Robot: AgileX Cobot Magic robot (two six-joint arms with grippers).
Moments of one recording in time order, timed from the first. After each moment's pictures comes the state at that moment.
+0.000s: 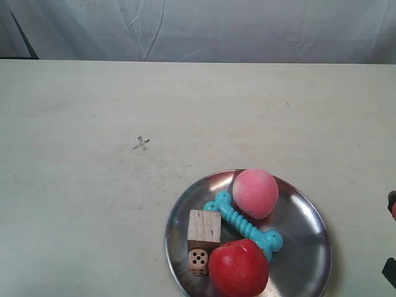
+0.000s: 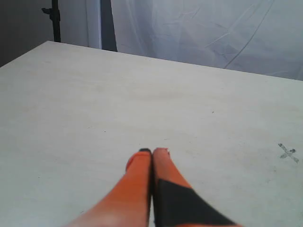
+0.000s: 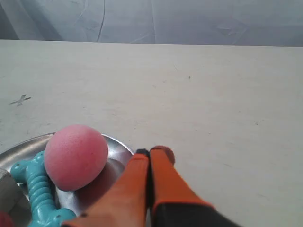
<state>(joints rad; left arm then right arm) 0.13 0.01 0.00 -0.14 0.32 0.03 0.01 0.09 0.00 0.48 0.33 -0.40</state>
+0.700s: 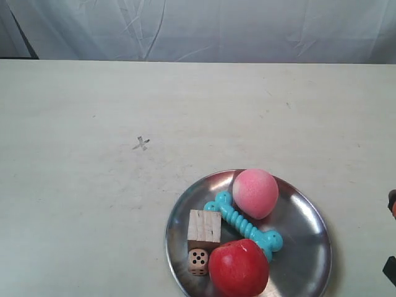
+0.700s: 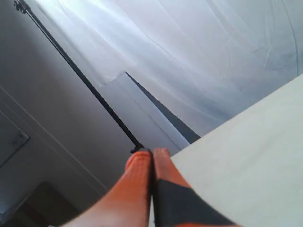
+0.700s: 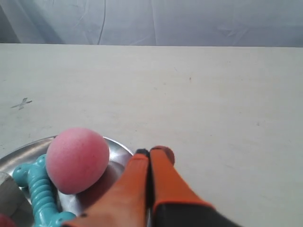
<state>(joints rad) 0.13 0.01 0.00 0.51 -0.03 0.20 0.01 0.09 0.00 0.49 0.33 -0.40</state>
